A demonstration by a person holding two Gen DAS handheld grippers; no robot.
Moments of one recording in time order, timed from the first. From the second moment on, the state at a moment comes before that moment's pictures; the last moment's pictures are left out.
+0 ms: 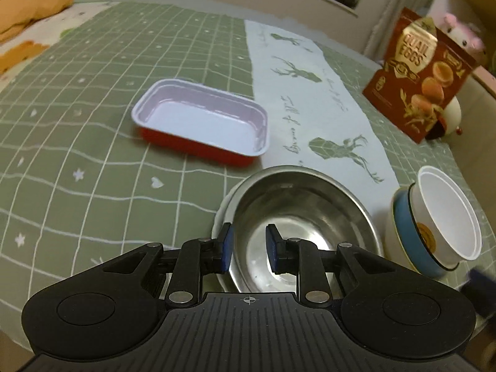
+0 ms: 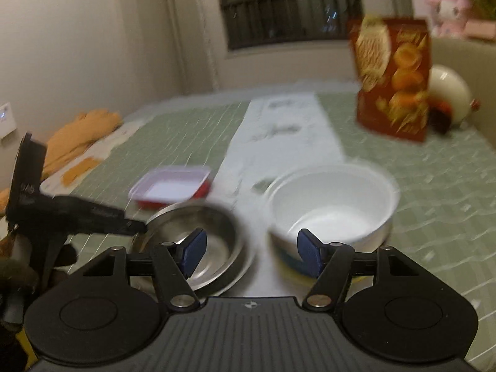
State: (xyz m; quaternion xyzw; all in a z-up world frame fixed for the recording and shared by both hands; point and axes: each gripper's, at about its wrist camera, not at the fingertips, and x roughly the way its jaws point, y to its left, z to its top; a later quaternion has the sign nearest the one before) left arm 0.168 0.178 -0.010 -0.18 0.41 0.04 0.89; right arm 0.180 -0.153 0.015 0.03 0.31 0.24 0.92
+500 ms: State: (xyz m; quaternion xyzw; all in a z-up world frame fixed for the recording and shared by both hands) left arm 0.166 0.196 -0.034 -0.23 0.44 0.05 0.87; right arm 0.205 -0.108 -0.050 0.09 0.42 0.22 0.88
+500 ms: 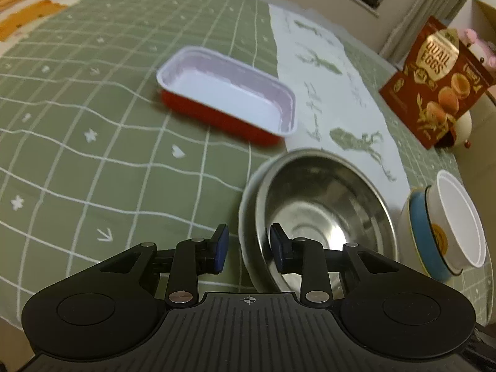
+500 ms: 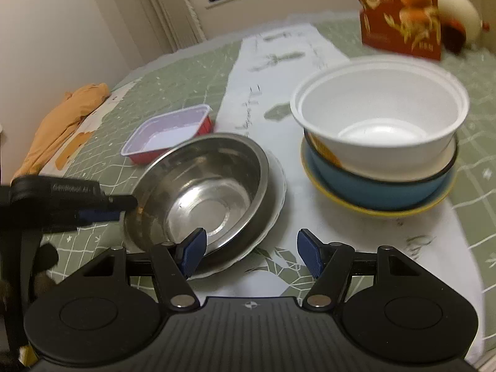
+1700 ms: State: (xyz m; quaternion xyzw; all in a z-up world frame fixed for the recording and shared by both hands) left arm 0.193 0.185 -0.018 -0.17 0.44 0.06 0.88; right arm 0.212 -0.095 -0.046 0.07 0.40 0.23 0.88
